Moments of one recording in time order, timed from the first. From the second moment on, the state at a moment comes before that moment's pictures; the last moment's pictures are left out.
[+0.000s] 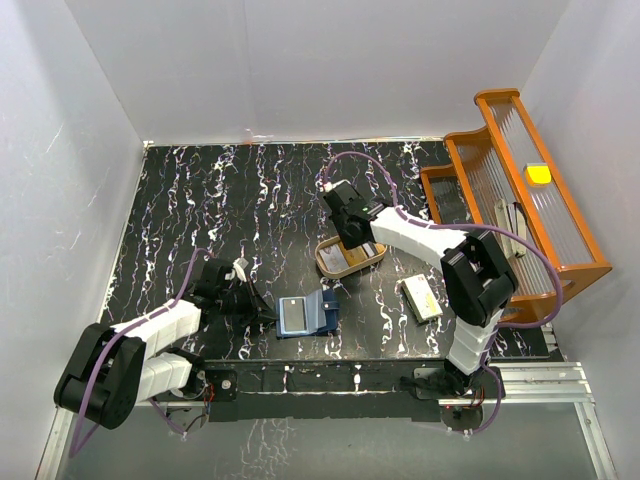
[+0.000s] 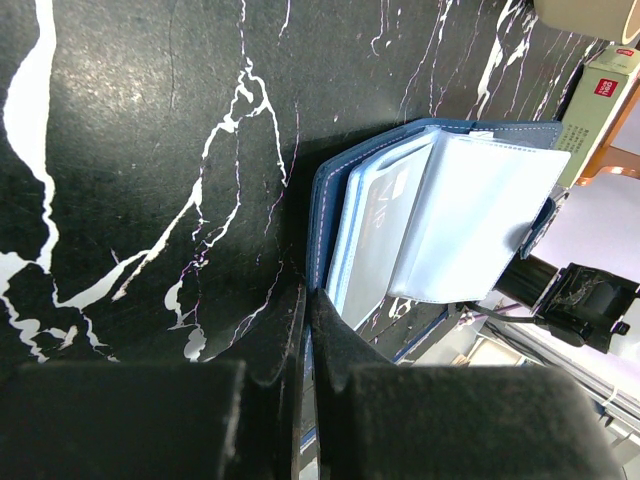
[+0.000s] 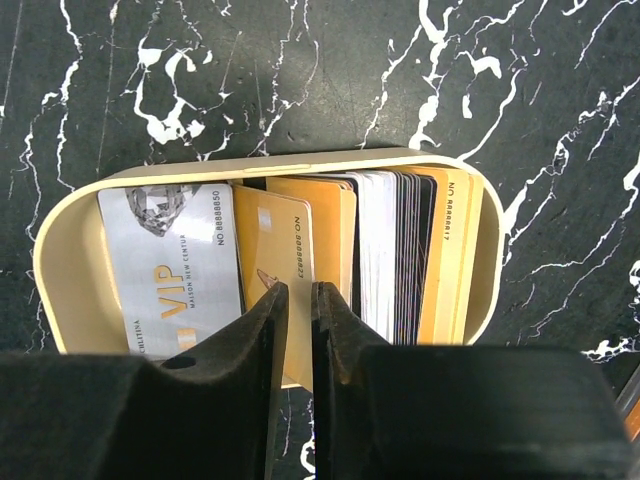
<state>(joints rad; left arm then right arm) -0.37 1.15 0.28 -0.09 0.54 -0.84 0.67 1.81 1.33 -0.58 0.26 0.18</state>
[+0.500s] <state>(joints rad) -0.37 1.15 0.28 -0.09 0.54 -0.84 0.66 1.79 1.33 -0.55 0.13 0.22</state>
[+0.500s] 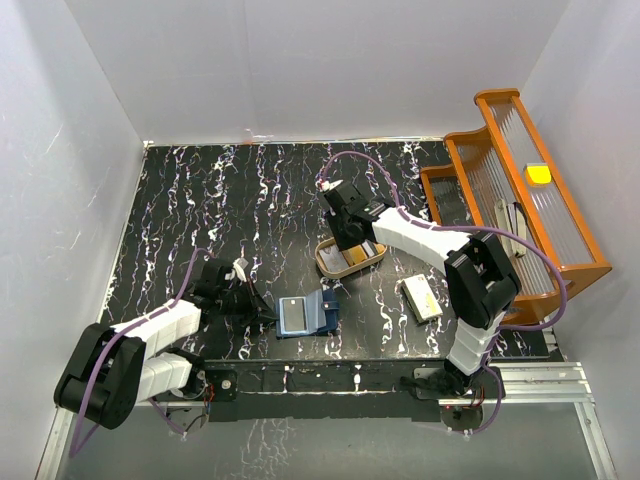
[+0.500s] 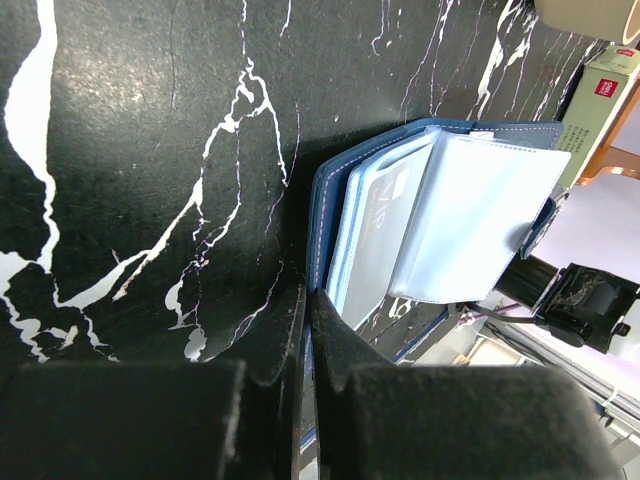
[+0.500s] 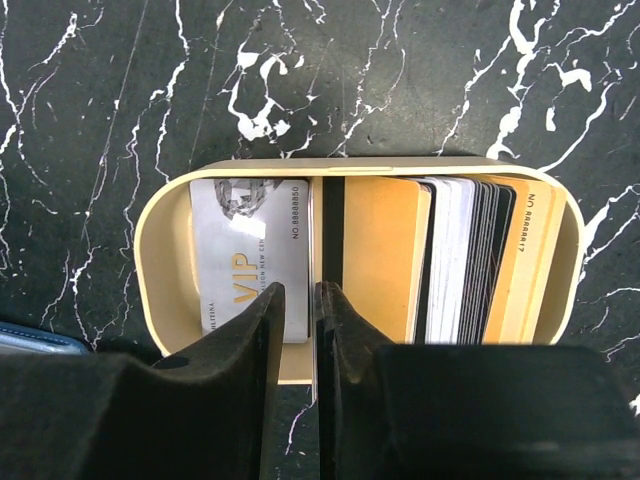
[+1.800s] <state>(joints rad) -0.37 1.00 0.44 -0.31 0.42 -0.84 0.67 1.71 1.33 -0.62 0.22 0.25</state>
